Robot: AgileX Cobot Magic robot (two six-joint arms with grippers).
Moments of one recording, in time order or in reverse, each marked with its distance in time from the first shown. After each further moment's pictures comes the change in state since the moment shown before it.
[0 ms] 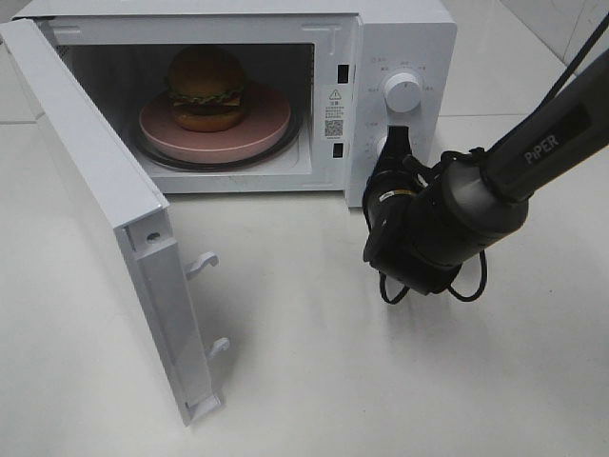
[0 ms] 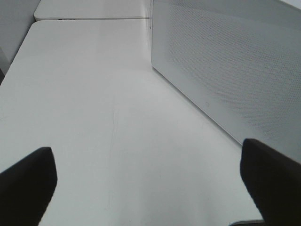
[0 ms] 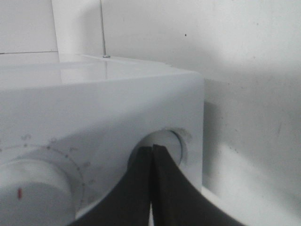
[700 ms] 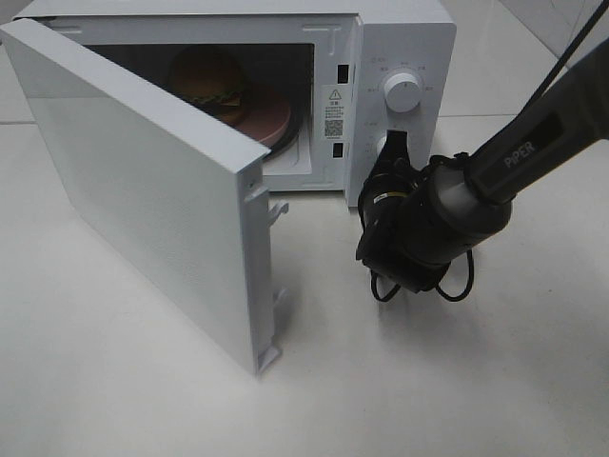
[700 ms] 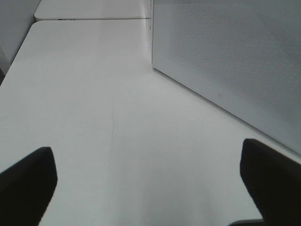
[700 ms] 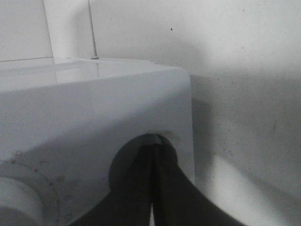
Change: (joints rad) left arm 0.000 0.000 0.000 0.000 0.000 0.000; right arm -0.027 0.052 -0.060 0.009 0.020 0.030
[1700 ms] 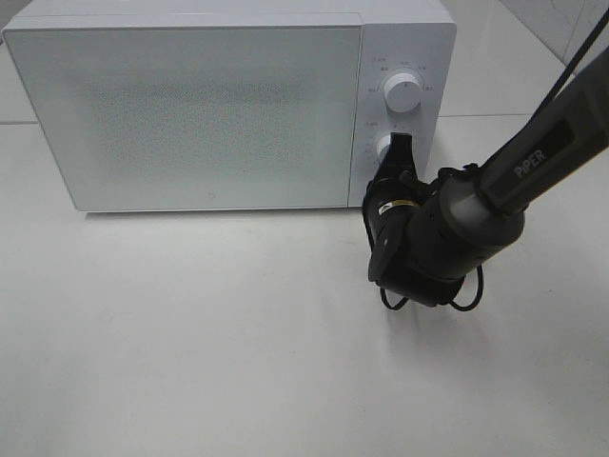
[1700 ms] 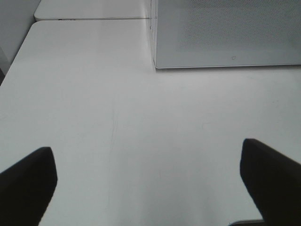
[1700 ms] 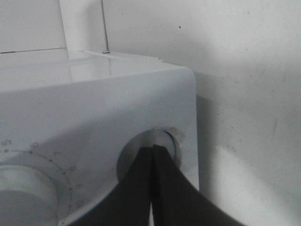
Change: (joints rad) left arm 0.000 0.000 0.000 0.000 0.000 0.000; right arm 0.007 -0.004 0.066 -0.103 -0.075 0.112
